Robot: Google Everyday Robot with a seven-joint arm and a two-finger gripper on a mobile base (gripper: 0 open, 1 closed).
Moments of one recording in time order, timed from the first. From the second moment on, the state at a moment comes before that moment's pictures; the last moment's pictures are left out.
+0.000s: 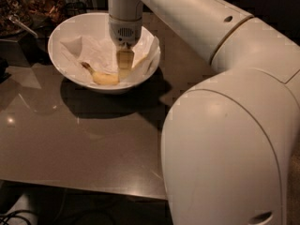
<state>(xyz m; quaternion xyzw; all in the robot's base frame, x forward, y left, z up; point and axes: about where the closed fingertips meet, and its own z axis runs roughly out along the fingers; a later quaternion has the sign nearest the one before) 0.626 0.062 0.877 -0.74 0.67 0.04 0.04</state>
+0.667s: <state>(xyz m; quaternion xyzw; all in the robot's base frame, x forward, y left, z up) 0.628 0.063 0.858 -0.74 0.67 0.04 0.02</state>
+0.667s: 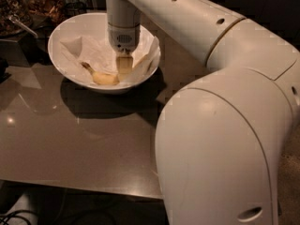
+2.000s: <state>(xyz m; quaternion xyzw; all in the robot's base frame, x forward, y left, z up) 0.630 0.063 0.844 -0.74 0.67 0.02 0.04</state>
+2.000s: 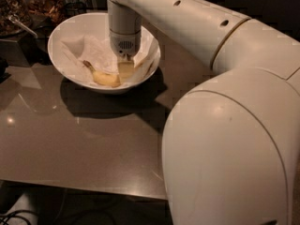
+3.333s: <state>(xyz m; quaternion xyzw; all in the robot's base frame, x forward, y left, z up) 0.583 0.051 0.917 -0.77 0.62 0.06 0.12</state>
